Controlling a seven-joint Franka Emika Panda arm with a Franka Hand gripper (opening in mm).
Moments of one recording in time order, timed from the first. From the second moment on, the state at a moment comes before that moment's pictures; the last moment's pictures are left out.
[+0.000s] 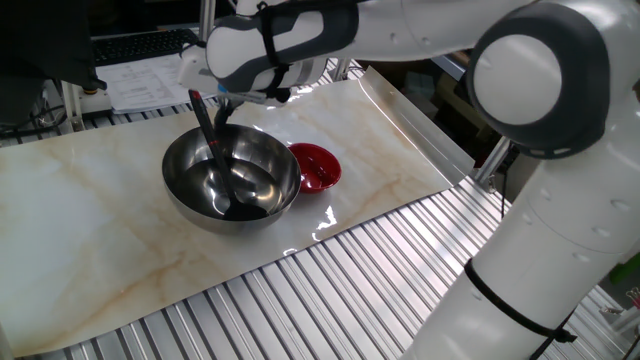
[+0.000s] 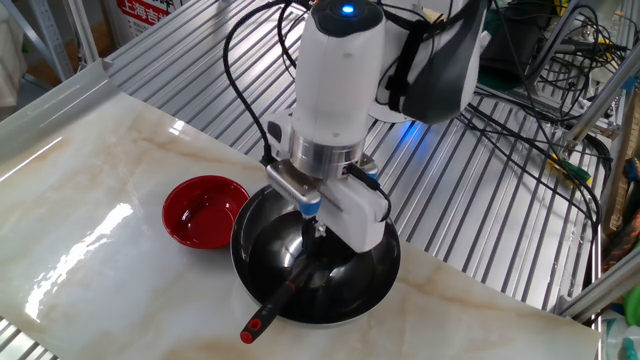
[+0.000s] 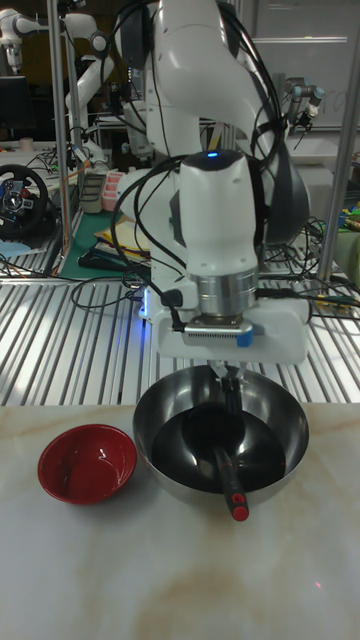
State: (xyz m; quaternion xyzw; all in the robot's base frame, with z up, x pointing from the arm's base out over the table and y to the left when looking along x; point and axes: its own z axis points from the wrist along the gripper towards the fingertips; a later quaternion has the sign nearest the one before) arm 0.576 0.085 0.258 0.17 0.98 0.07 0.10
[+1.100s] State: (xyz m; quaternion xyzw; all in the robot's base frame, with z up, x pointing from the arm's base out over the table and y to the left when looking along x) arm 0.597 0.081 0.242 0.15 0.98 0.06 0.10
